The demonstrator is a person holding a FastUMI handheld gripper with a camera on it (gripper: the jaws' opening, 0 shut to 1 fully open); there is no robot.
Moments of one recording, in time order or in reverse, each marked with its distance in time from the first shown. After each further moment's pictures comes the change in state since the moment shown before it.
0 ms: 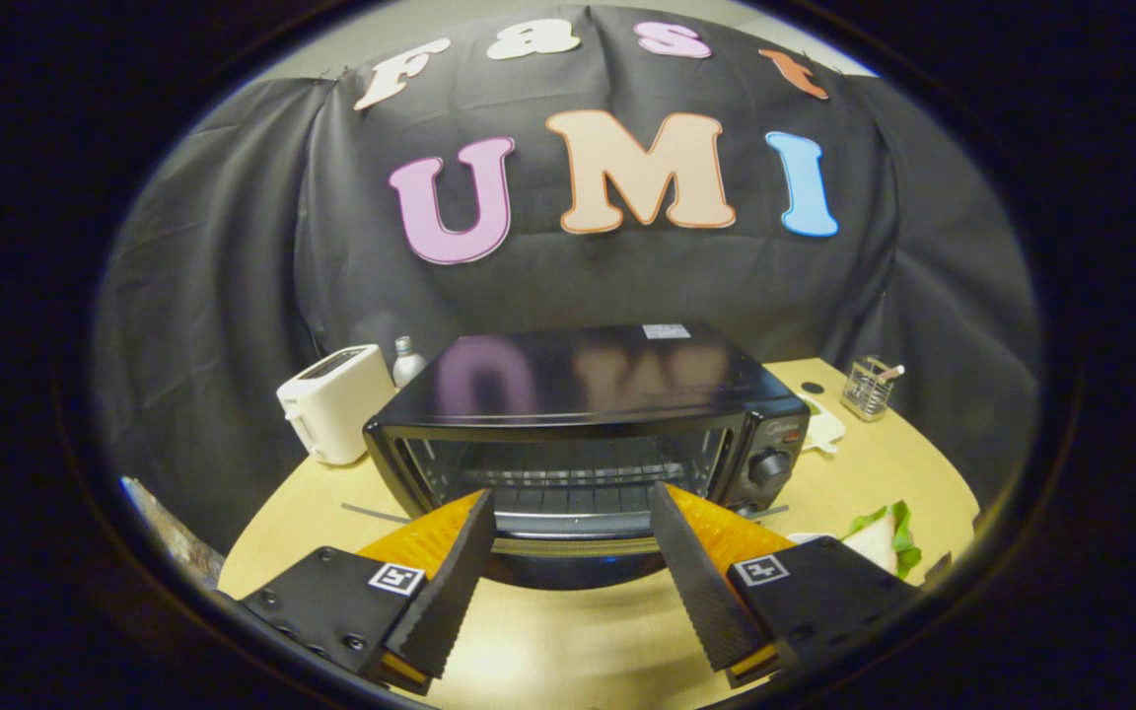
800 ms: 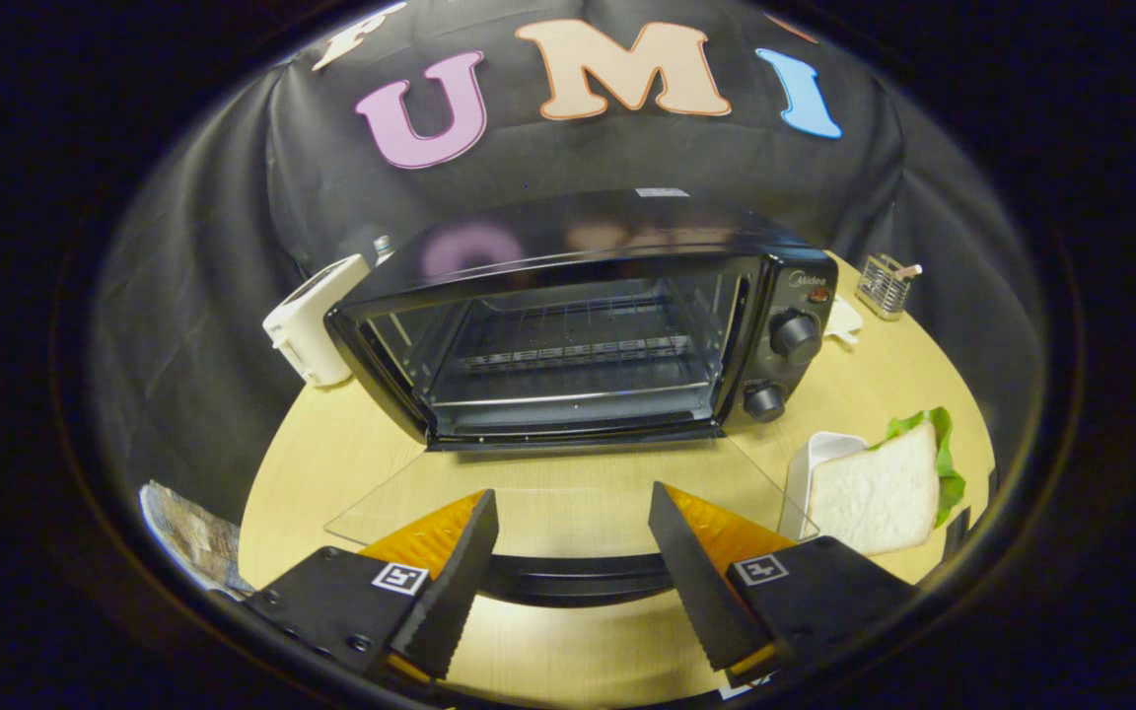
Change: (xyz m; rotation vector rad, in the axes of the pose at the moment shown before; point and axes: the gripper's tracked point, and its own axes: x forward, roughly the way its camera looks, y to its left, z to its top) arm 0.000 -0.011 -0.084 0.050 0.327 0.004
